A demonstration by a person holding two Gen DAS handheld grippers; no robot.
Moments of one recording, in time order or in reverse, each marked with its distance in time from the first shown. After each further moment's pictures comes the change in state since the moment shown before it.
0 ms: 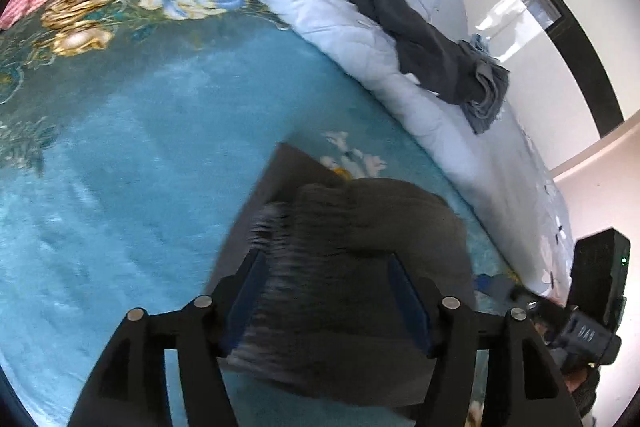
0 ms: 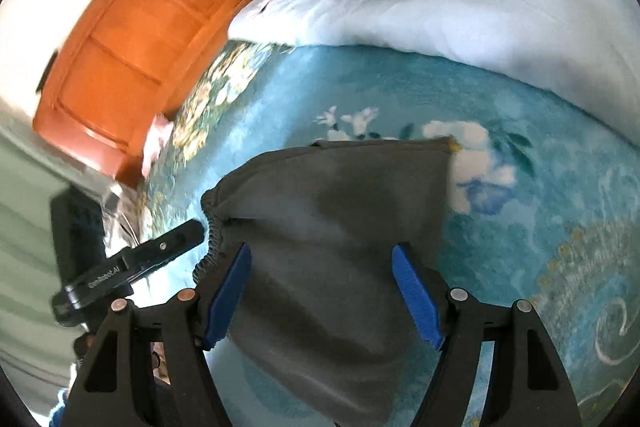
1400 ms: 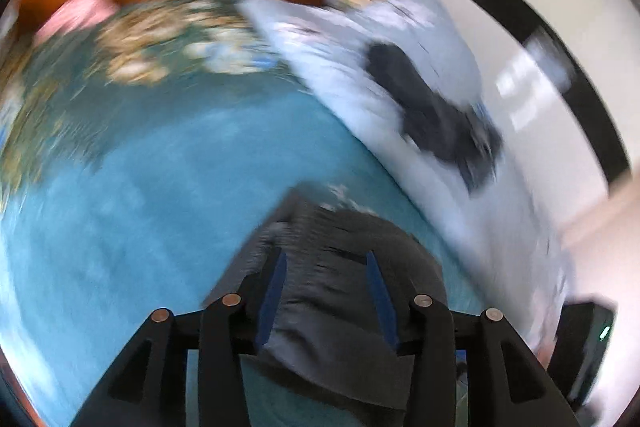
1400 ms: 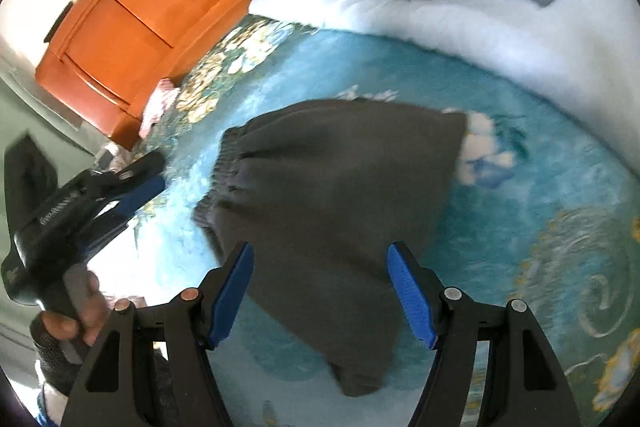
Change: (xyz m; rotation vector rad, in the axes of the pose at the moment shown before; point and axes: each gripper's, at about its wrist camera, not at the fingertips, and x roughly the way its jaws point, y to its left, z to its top) left arm -0.047 -0.041 -0.015 -0.045 -0.189 0.066; right arm -0.004 0.051 -0.027 -0.155 0.045 -0.052
